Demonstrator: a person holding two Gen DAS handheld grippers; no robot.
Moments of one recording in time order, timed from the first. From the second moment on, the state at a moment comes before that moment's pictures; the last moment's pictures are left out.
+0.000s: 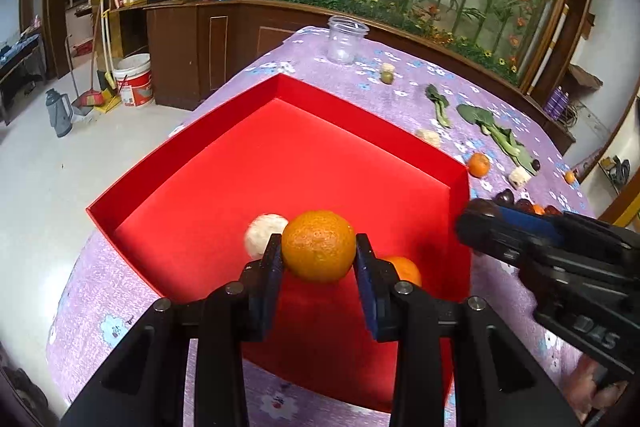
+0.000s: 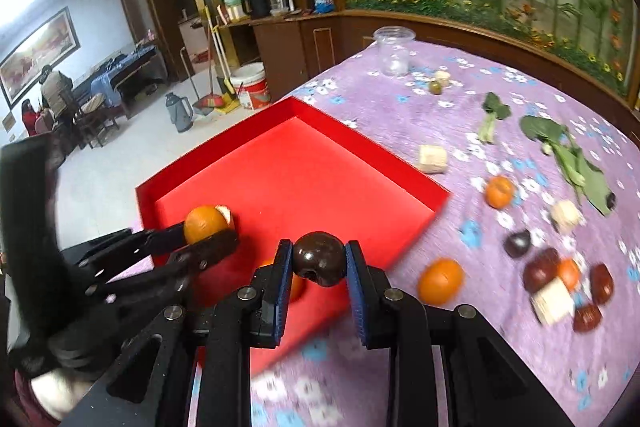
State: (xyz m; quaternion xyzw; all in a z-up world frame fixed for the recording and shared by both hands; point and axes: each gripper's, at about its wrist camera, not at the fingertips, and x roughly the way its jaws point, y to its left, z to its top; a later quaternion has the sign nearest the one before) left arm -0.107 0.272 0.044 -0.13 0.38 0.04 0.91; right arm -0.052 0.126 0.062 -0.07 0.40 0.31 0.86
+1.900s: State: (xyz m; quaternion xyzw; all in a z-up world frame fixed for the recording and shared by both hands) left arm -0.126 0.129 0.063 -0.06 0.41 -0.12 0.90; right arm -0.090 -0.127 0.022 0.07 0.42 0.14 0.90
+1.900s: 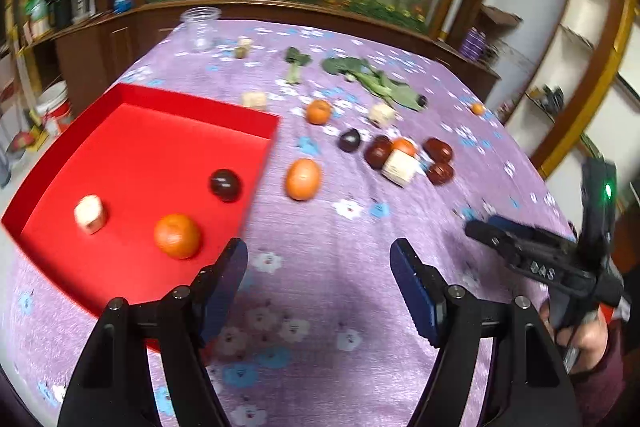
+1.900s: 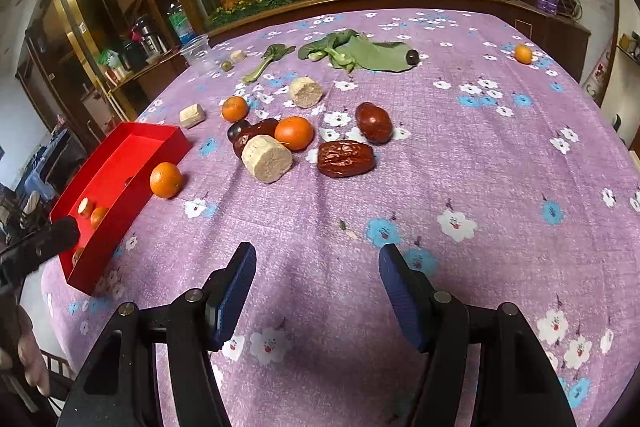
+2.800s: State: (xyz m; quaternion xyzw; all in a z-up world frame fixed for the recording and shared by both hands) left arm -0.091 0.098 0.044 -0.03 0.43 -0.15 0.89; right arm -0.012 -0.132 0.015 0.09 0.42 0.12 0.89
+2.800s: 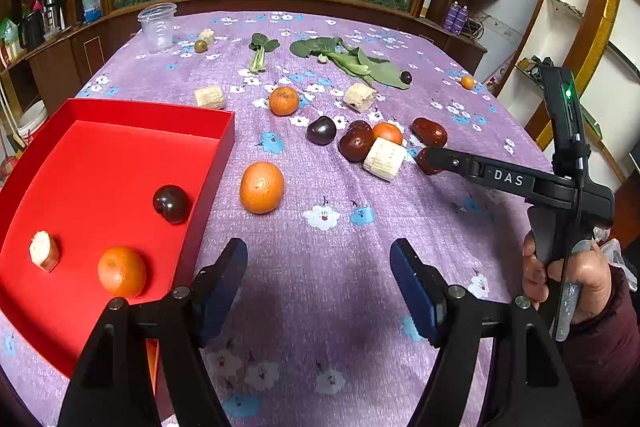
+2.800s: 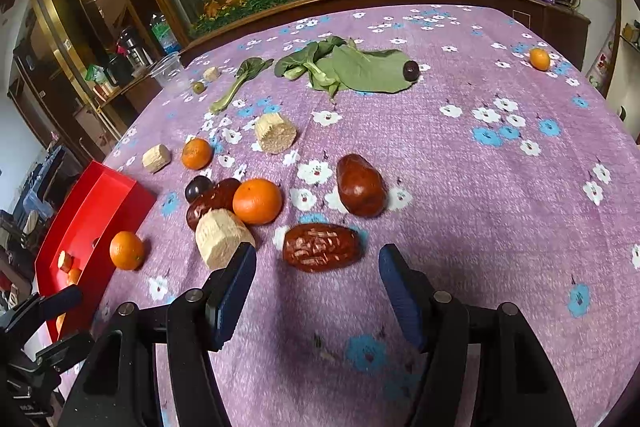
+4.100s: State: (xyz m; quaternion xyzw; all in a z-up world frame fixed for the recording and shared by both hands) left arm -0.028 0.024 0.027 0.02 0.42 -0.16 0.89; right arm -0.018 -0.154 0.020 0.09 0.38 0.09 0.92
